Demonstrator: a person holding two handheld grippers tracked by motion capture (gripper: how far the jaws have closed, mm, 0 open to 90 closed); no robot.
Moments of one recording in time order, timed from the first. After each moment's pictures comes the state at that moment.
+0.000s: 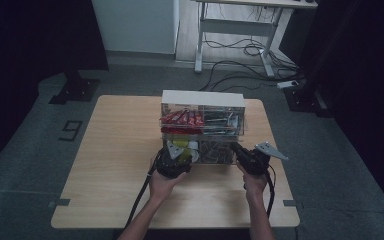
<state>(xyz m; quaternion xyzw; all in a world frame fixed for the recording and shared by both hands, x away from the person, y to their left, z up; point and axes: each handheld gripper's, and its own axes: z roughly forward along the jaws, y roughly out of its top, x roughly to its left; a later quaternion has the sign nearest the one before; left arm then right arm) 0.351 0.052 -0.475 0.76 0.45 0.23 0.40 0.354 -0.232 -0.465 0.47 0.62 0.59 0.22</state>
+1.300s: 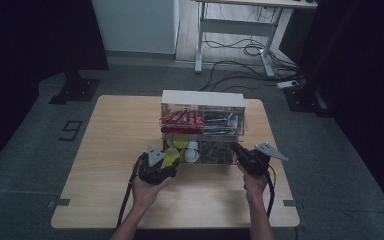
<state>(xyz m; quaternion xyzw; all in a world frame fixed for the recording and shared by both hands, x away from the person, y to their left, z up) 0.320 0.100 -0.458 0.74 0.45 0.24 0.44 0.354 -0.233 -0.466 0.47 0.62 0.59 0.23</state>
